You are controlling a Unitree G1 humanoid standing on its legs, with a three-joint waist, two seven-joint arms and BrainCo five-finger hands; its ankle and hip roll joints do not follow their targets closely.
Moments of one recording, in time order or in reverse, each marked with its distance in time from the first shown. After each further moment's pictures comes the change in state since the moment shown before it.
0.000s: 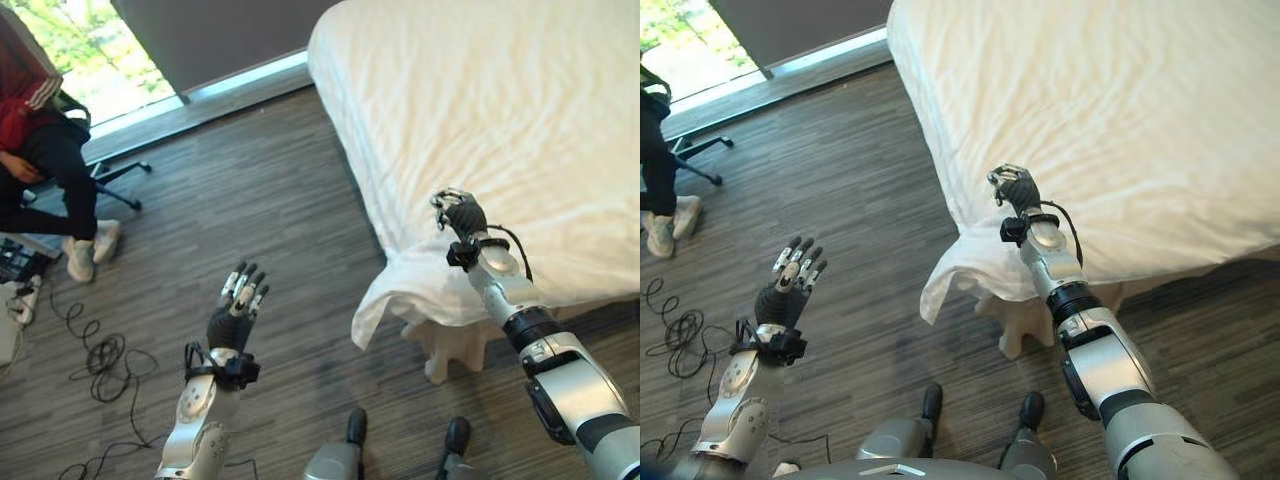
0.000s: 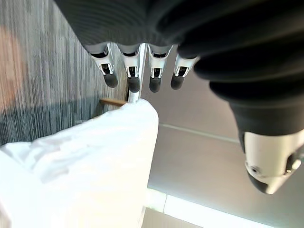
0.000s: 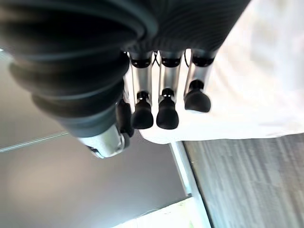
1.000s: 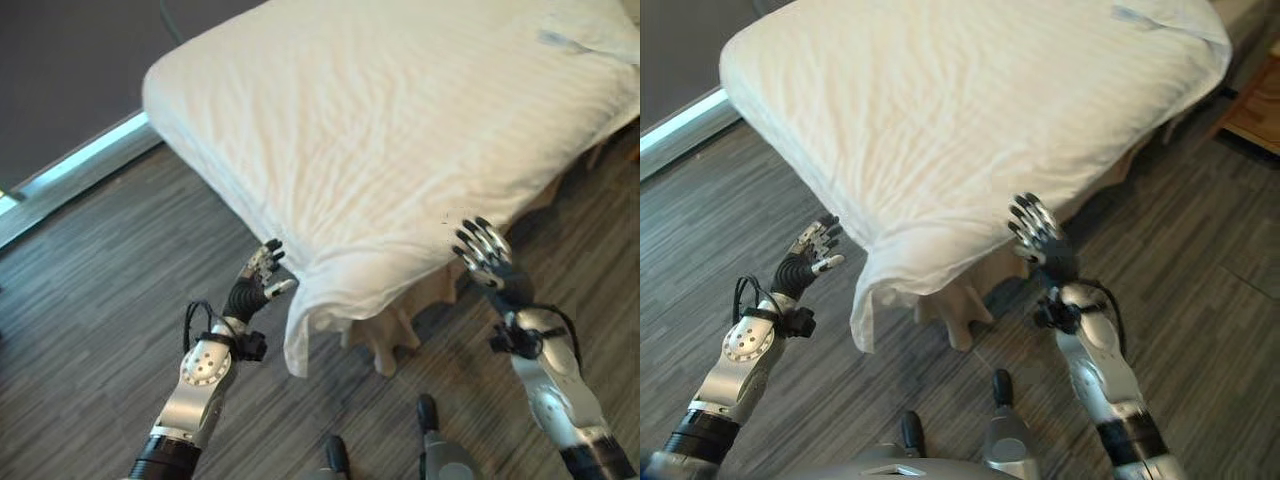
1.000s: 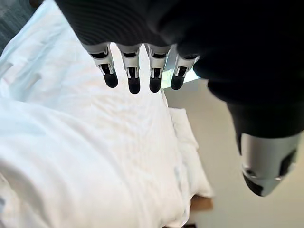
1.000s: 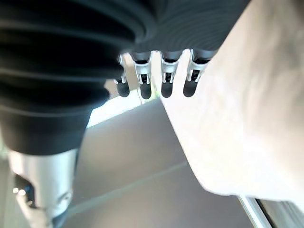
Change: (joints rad) left arm -0.151 0.185 -0.048 0.100 0.529 0.025 0.012; right arm 0.906 -0.101 -0.251 -0.798 0.125 -0.089 0.194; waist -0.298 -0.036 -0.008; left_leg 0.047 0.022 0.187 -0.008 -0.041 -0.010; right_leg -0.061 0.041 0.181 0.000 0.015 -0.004
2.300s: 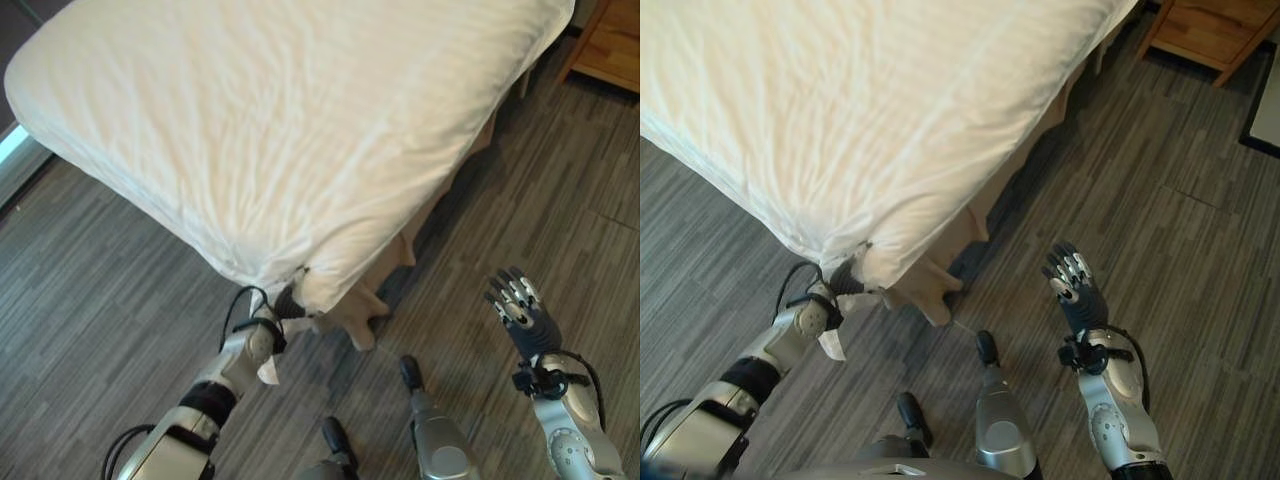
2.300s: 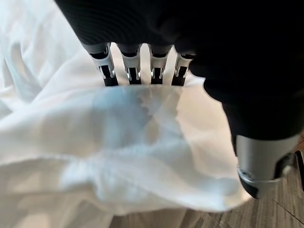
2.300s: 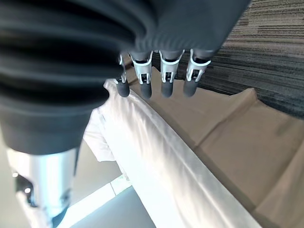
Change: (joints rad) left arm -0.411 -0.125 -0.295 0.620 0.735 0.109 0.265; right arm 0.003 0.030 -0.011 0.113 0.066 0.006 -0.070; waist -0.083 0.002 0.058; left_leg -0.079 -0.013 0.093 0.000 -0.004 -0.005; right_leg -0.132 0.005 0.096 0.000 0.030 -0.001
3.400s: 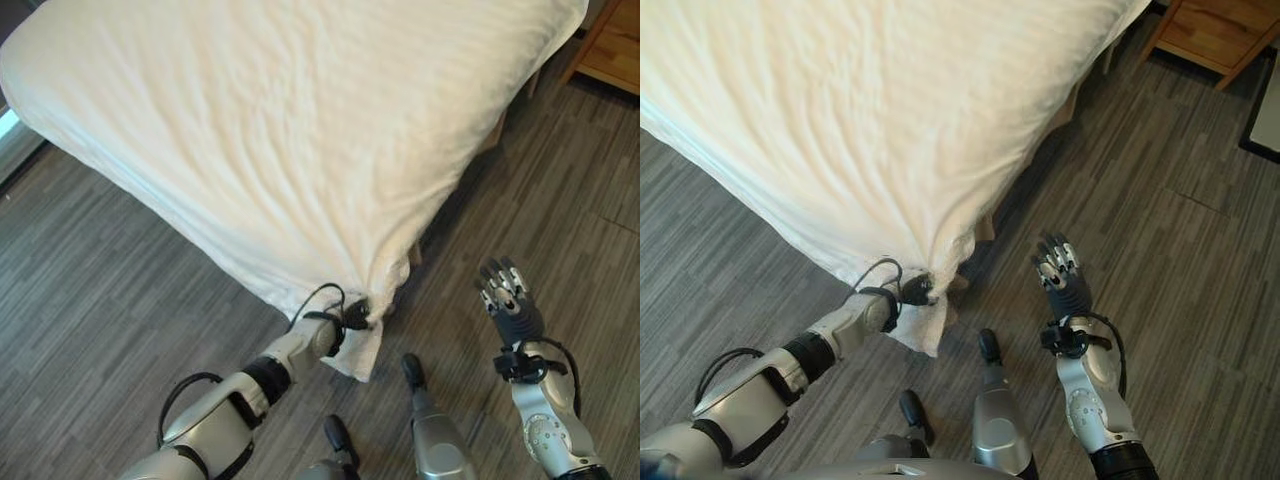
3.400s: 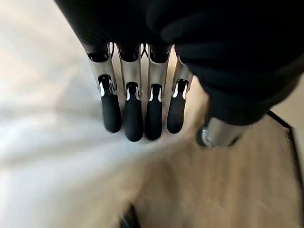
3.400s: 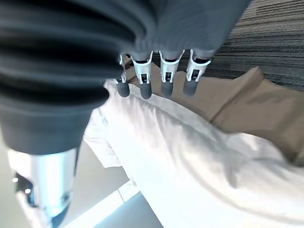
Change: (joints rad) left arm -0.079 -0.235 -0.468 -0.030 -0.059 0.062 -0.292; right arm -0.083 0.035 0.094 0.040 0.041 -0.063 -0.097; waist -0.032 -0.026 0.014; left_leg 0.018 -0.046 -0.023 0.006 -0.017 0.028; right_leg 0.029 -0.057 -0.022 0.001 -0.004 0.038
